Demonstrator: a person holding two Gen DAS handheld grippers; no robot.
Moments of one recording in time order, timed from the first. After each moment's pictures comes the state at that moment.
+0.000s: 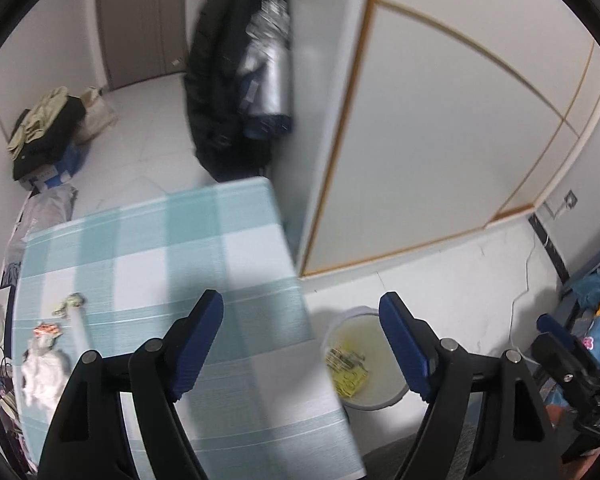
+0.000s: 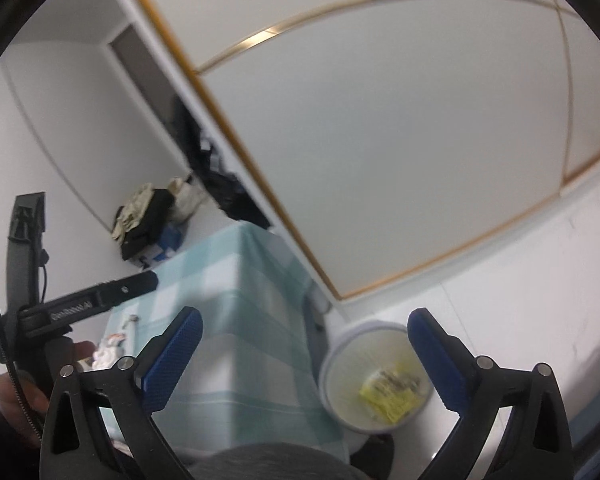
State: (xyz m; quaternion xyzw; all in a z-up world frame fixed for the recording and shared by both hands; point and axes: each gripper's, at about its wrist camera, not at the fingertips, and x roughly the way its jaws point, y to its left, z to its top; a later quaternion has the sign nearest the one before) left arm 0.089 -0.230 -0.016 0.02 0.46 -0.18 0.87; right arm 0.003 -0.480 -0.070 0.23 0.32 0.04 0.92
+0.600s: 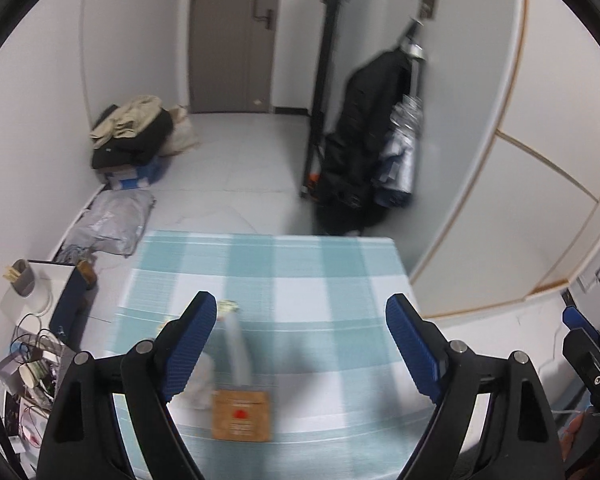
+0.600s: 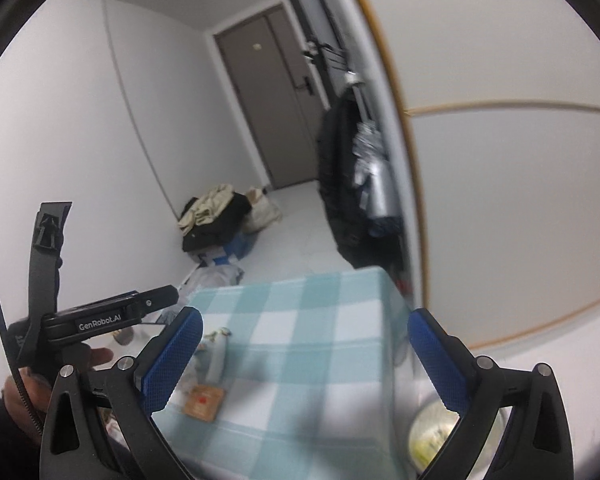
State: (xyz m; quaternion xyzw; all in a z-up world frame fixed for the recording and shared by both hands) left arm 0.063 -0.078 0.024 -0.04 0.37 -0.07 0.93; right arm 0.013 -0.335 -0.009 0.13 0.24 0.14 0.95
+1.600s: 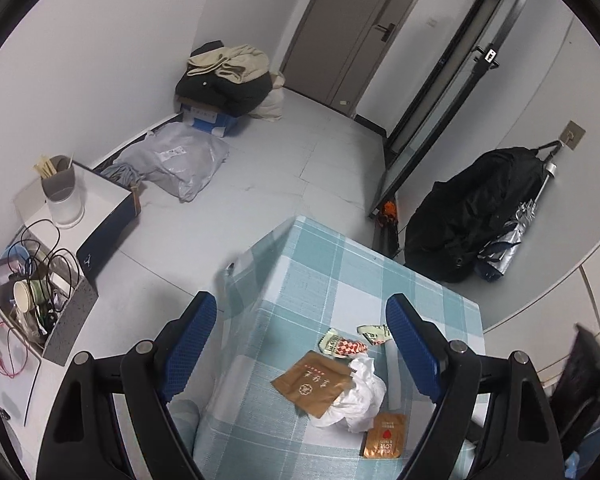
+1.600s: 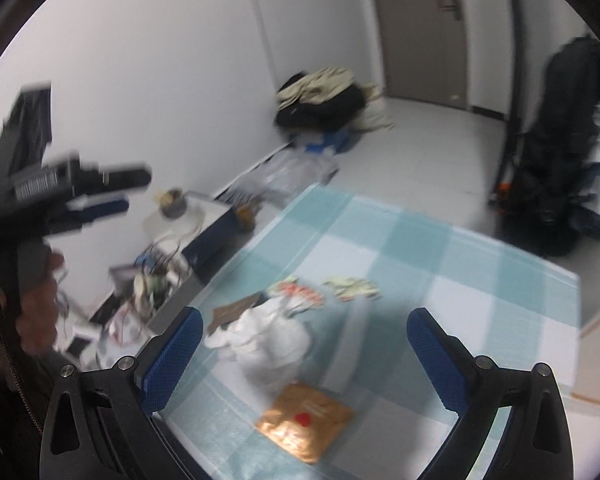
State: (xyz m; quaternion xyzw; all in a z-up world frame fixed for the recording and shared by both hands) left arm 0.088 0.112 -0.024 -0.22 0.39 0.01 0.90; right arm 0.107 -0.096 -0.077 -0.04 0.39 0.34 0.86
